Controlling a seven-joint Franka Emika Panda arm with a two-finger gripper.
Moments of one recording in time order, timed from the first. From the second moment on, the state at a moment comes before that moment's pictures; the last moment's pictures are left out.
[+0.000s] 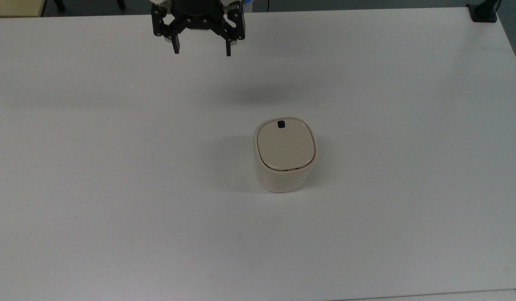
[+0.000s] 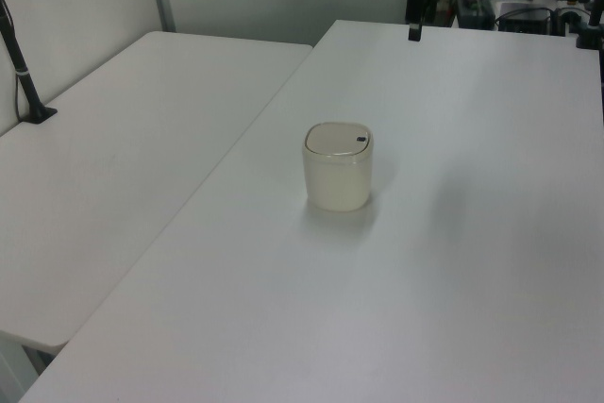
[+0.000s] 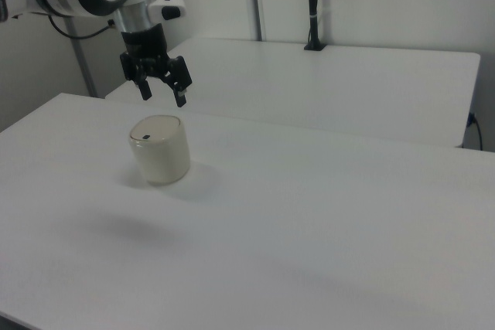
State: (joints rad) arm 0.04 0.10 -0.01 -1.55 -0.02 1.71 0.04
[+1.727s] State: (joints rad) arm 0.03 0.09 -0.01 -1.55 -0.02 1.70 -0.02
